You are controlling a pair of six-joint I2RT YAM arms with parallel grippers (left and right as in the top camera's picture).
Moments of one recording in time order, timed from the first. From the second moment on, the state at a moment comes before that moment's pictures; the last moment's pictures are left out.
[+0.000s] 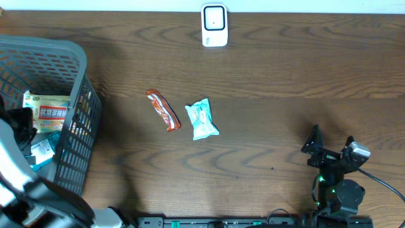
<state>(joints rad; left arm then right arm) 0.76 1.59 1.35 -1.10 -0.11 -0.99 -0.20 0.02 0.01 -0.07 0.02 0.29</state>
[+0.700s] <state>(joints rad) 0.76 1.87 1.23 -0.86 -0.09 -1.00 -0.20 0.02 0.01 -0.07 0.02 0.29</state>
